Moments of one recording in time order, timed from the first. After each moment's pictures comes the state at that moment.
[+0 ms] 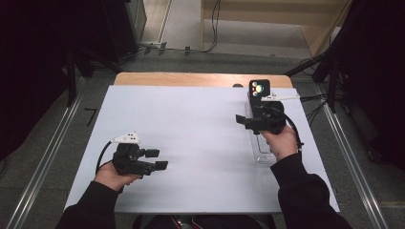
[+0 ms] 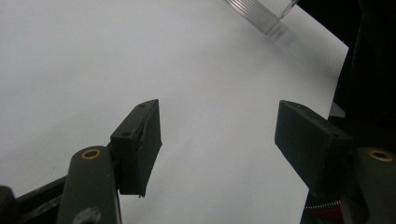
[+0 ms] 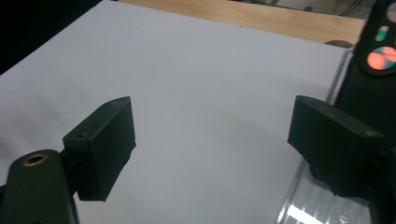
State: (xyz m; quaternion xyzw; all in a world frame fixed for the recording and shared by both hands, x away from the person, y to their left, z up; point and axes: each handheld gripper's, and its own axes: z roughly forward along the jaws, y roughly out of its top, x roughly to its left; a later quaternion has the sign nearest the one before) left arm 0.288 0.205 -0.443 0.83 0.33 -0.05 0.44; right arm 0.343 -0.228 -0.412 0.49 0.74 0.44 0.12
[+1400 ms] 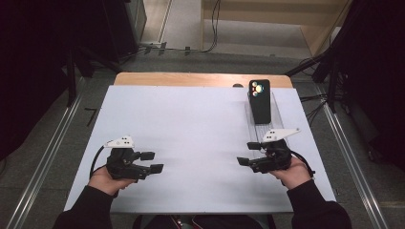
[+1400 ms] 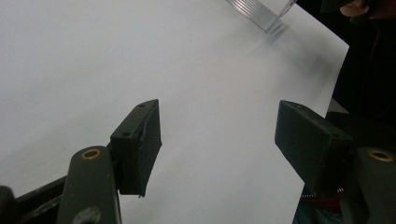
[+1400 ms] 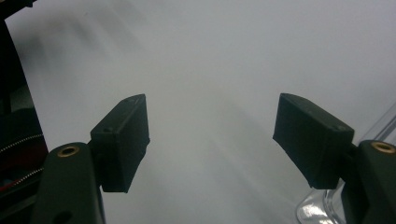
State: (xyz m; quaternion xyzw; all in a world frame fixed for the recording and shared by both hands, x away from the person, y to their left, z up) left arm 0.276 0.216 -0.441 0.83 0.33 -0.03 0.45; right arm 0.260 -0.231 -0.445 0.37 0.83 0.42 0.05
